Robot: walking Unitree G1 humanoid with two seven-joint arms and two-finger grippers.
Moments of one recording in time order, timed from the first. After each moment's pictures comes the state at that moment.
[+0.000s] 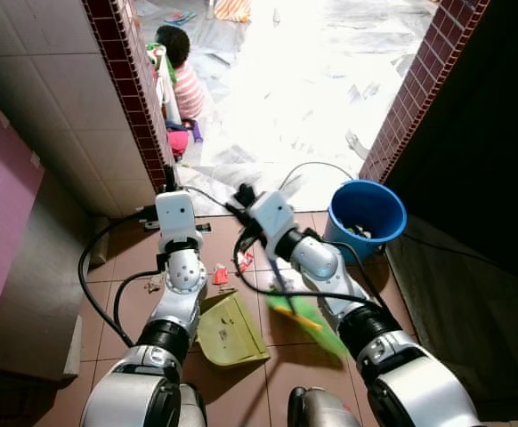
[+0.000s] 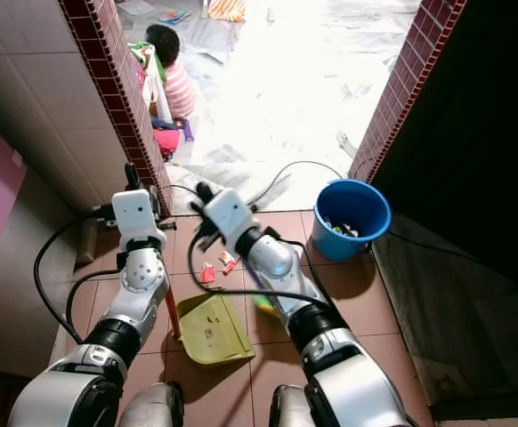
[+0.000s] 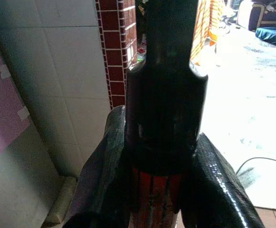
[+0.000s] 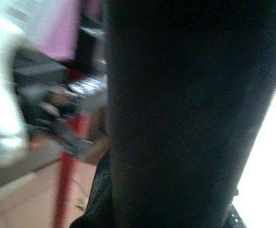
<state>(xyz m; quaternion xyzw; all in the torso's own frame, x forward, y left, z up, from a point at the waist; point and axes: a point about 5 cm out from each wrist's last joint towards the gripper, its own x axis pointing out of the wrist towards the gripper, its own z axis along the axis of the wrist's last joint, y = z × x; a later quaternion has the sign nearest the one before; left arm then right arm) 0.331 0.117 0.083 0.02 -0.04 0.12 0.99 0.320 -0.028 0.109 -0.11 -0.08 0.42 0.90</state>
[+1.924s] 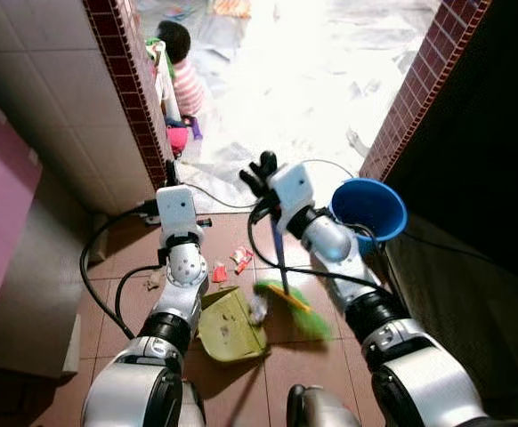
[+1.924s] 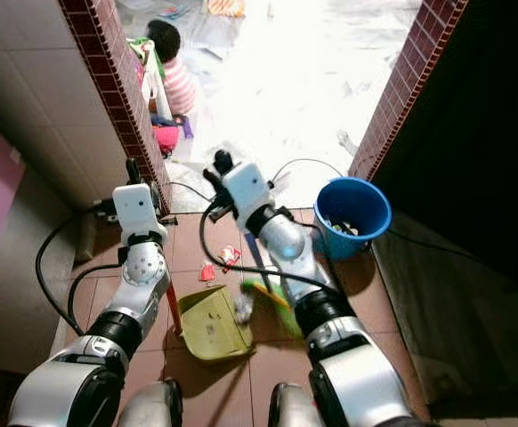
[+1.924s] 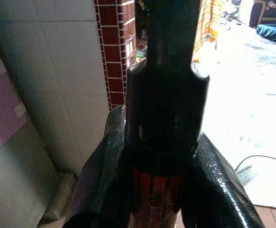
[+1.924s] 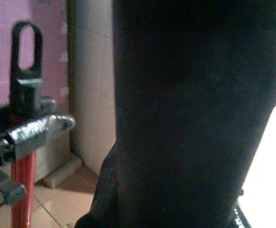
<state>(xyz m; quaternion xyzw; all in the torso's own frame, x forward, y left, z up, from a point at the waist) 0.337 0.113 0.087 0.01 -0.04 0.12 0.99 0.342 -0.049 0.138 -0.09 -0.13 0.34 0.93</state>
